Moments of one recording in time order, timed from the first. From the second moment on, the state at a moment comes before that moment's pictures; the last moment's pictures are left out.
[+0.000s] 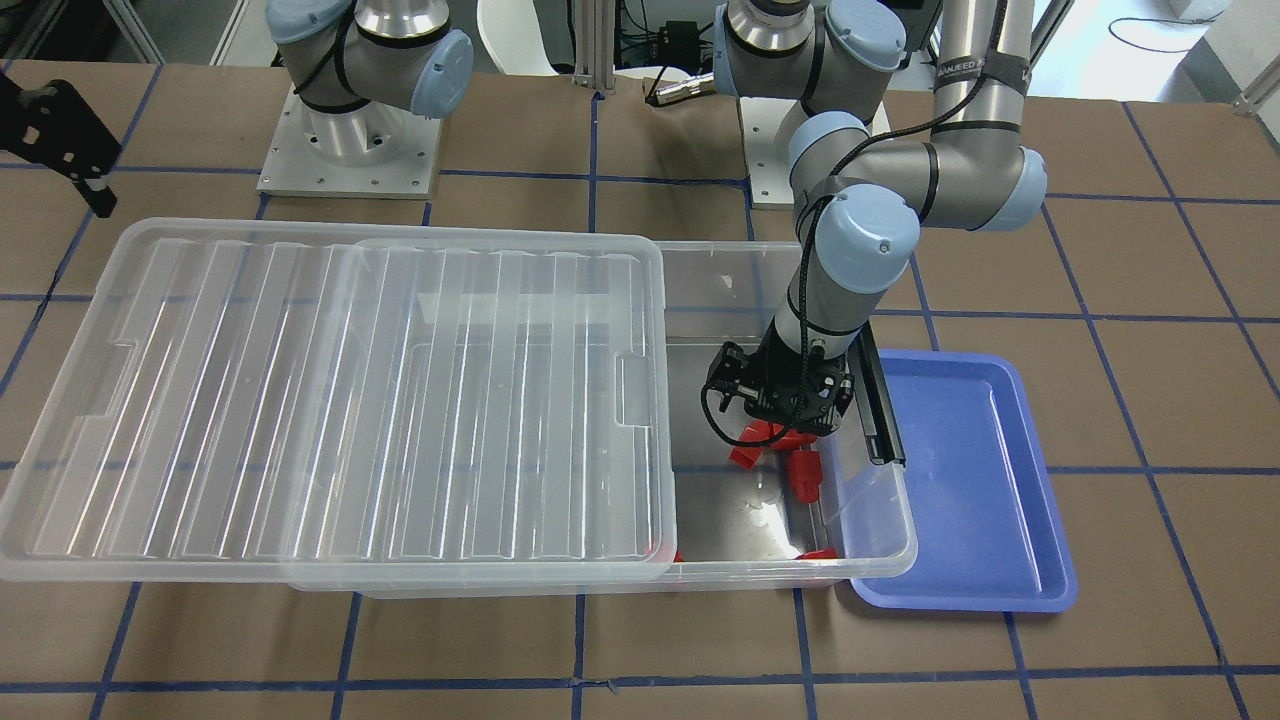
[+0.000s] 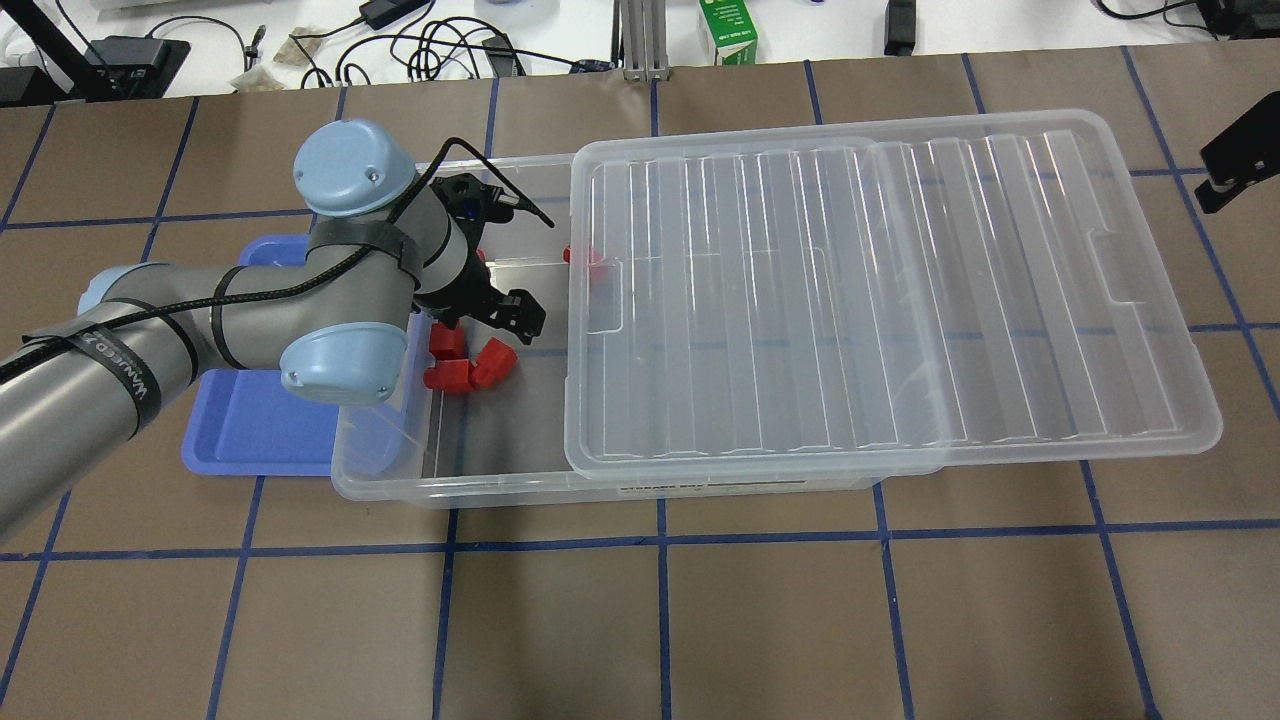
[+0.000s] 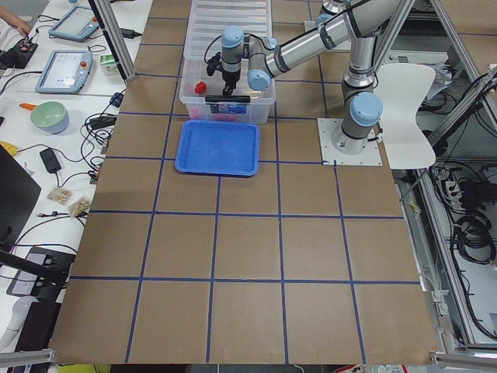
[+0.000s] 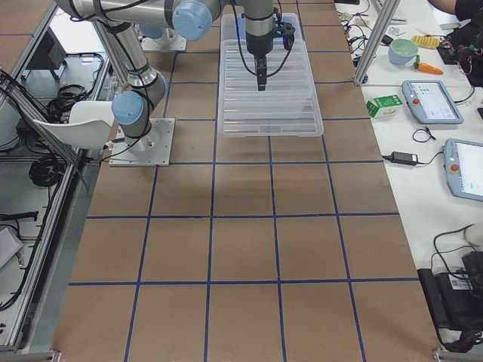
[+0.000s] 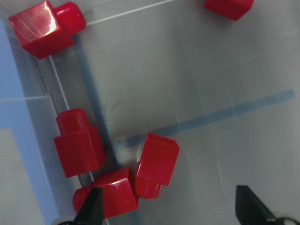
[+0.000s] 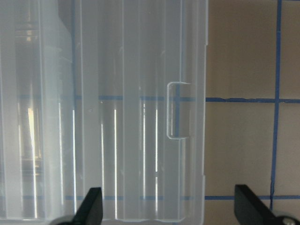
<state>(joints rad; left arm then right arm) -1.61 -1.82 -2.00 -0.84 1.49 0.22 1.27 -1.66 1.56 -1.57 -1.56 -0.30</state>
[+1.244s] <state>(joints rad) -1.62 -1.93 -2.00 -0.70 1.47 0.21 1.57 -1.61 1.55 -1.58 -1.56 0.03</state>
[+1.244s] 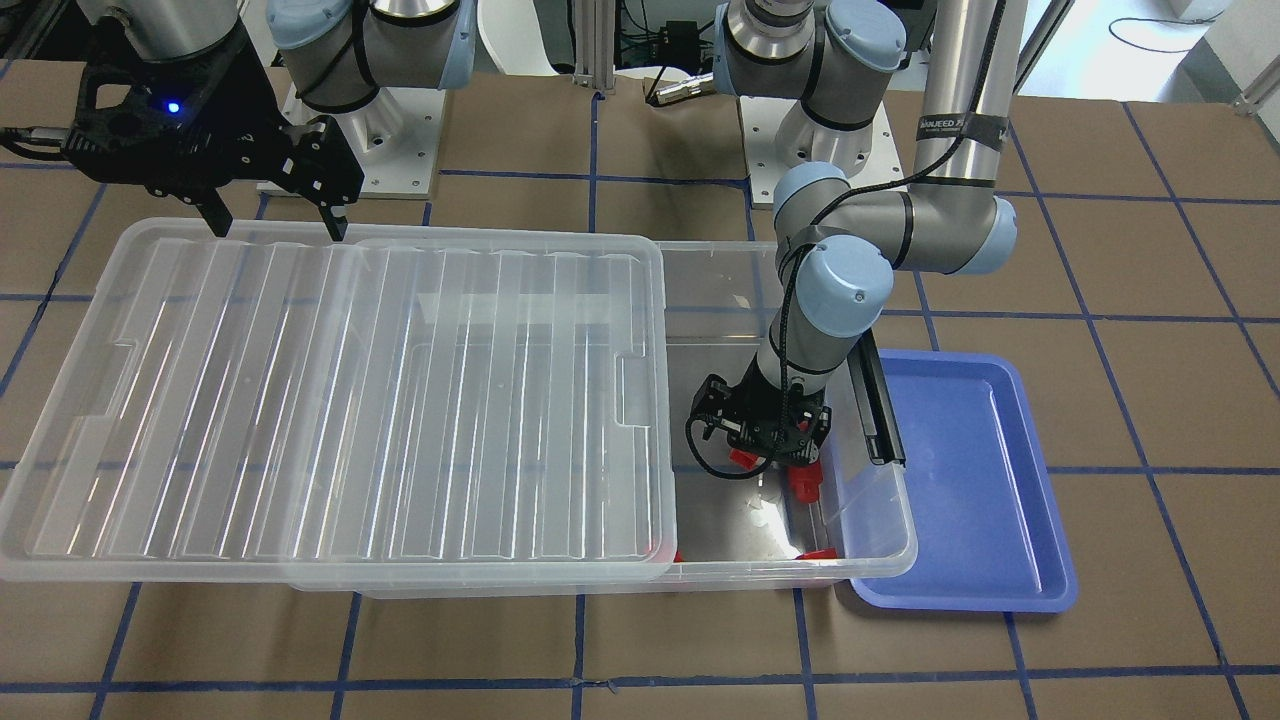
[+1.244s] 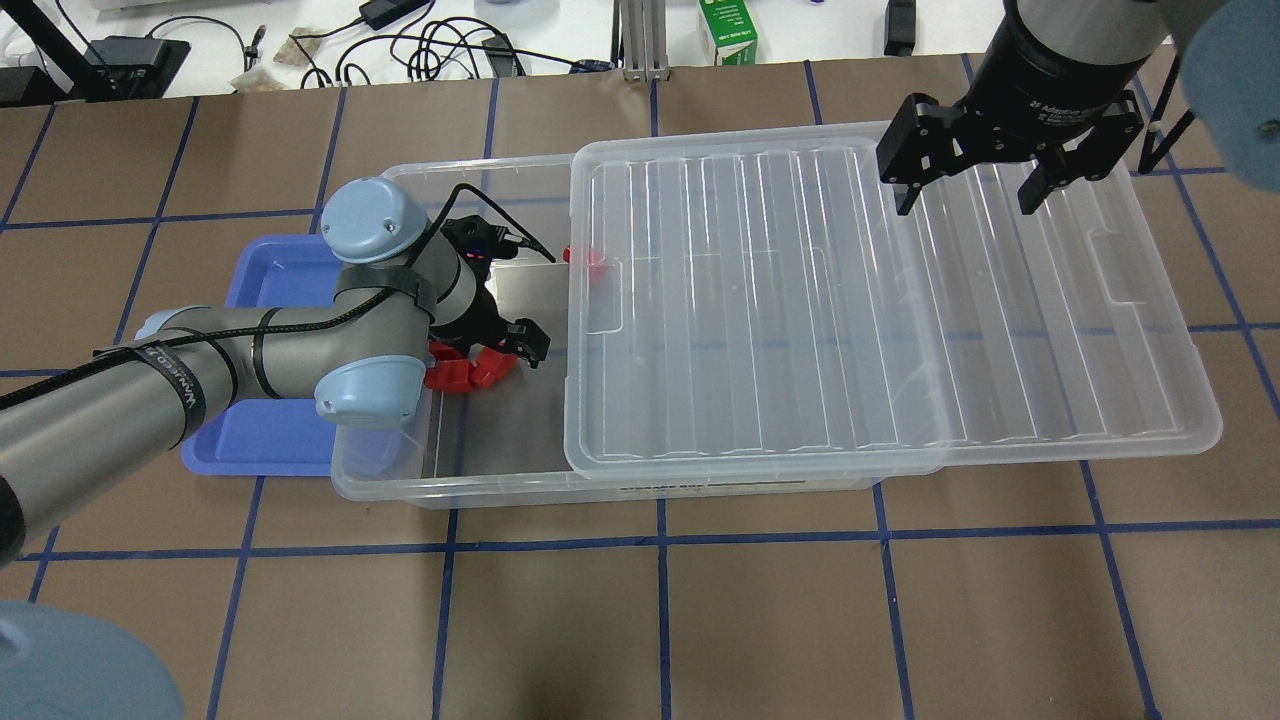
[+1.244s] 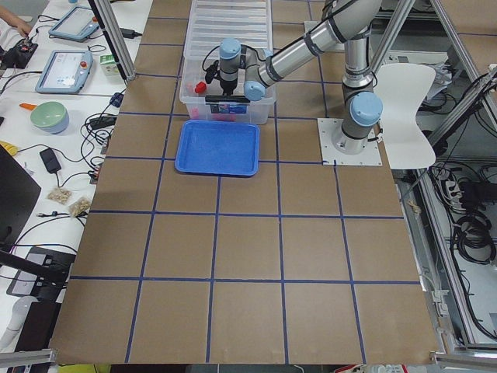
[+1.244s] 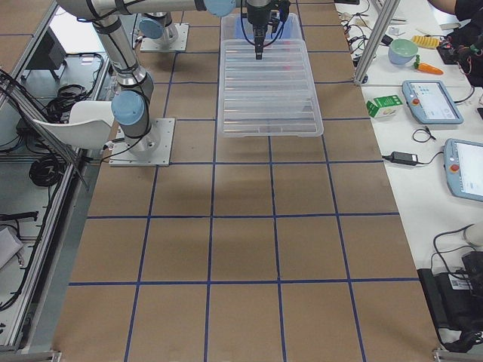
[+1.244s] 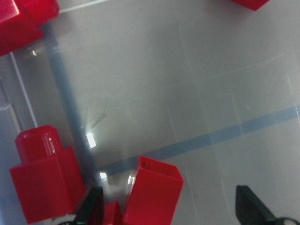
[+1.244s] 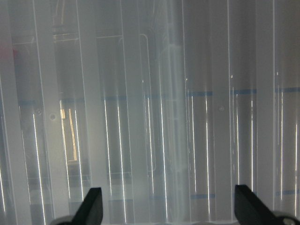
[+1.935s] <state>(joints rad) -1.63 -1.94 -2.01 -0.69 1.47 0.22 1.57 -1.61 1.55 -1.58 -1.56 0.03</state>
